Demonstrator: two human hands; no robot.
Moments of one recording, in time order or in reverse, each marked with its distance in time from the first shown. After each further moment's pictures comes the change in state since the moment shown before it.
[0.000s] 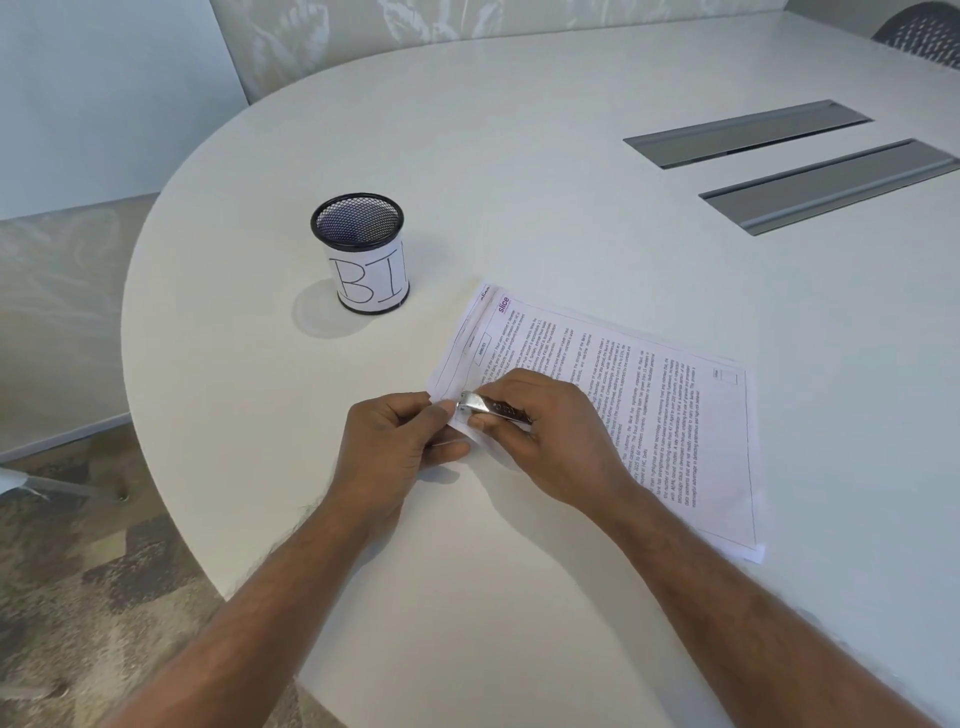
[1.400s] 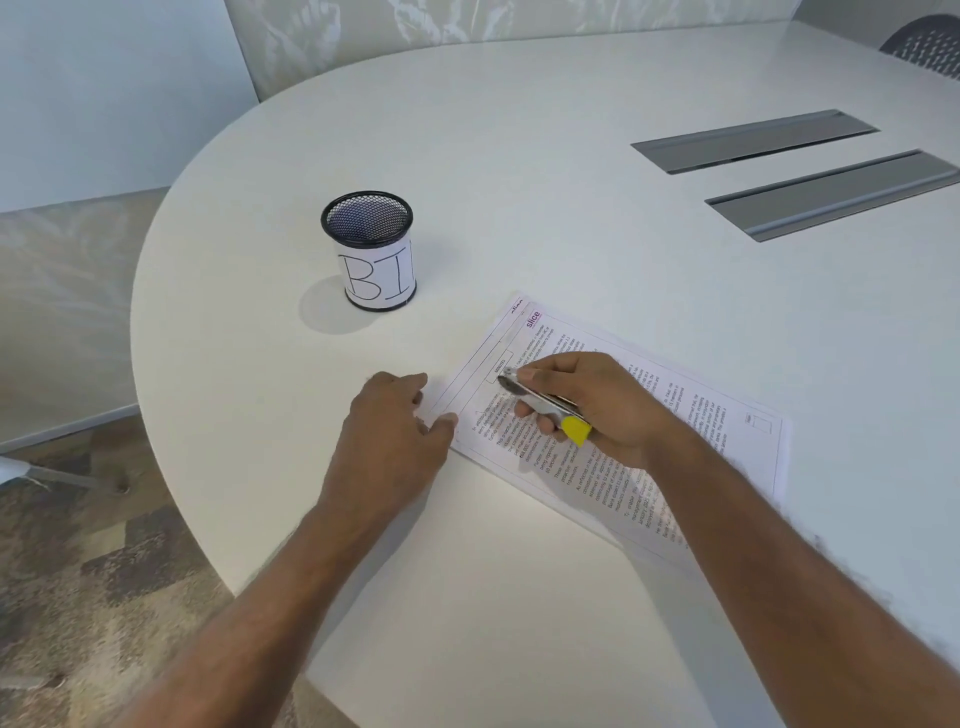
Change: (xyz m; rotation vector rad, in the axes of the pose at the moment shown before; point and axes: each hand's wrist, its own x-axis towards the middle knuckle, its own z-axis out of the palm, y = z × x) left_hand -0.006 0.017 0.000 0.879 0.157 0.272; right_hand 0.022 0.022 -0.038 0.878 -0.242 0.714
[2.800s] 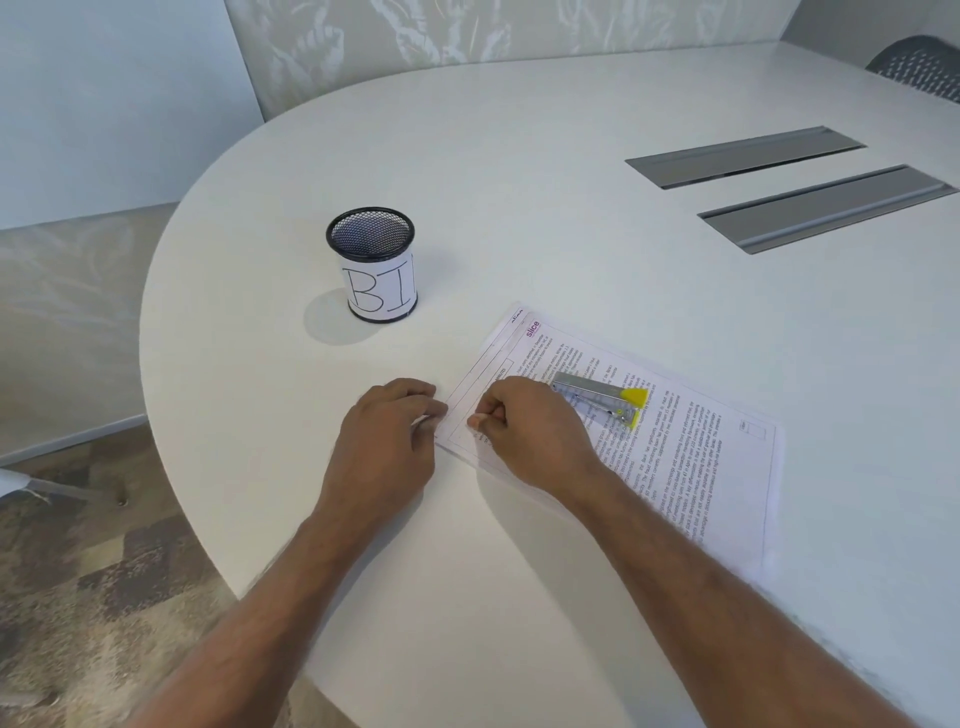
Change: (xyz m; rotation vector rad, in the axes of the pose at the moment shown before) left_hand 0.005 -0.020 0.003 0.158 0.013 0.231; right_hand 0.013 0.020 0.058 -1.031 0.297 -0.269
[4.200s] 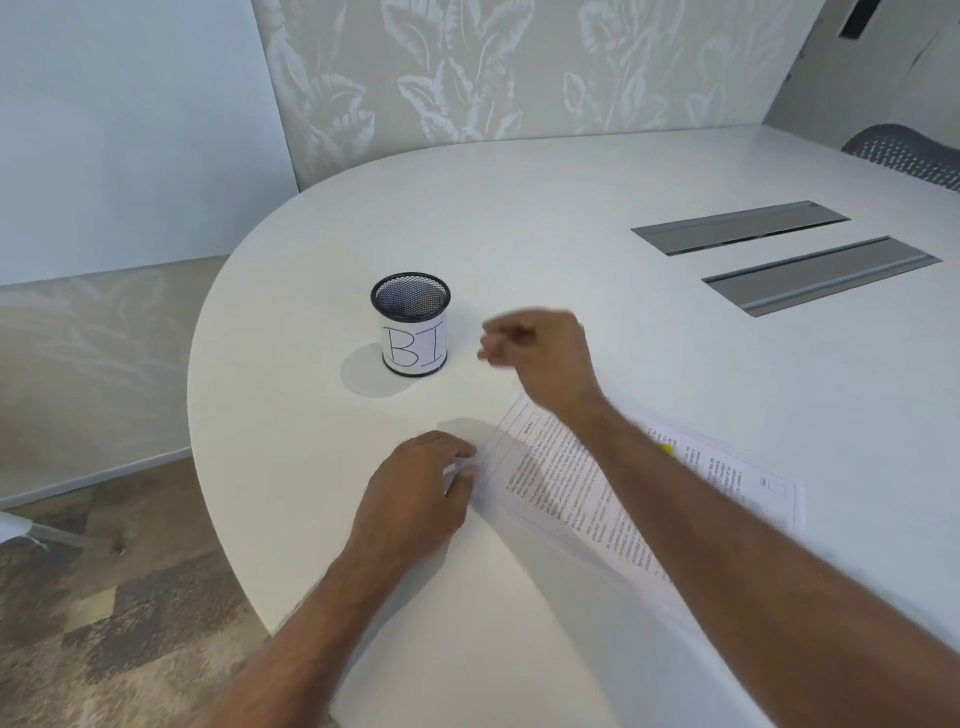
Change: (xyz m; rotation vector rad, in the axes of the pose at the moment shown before) left_hand 0.003 0.001 -0.018 -0.063 -0.057 -0.014; right_hand 0.078 -0.043 -0.048 0.763 0.244 -0.096
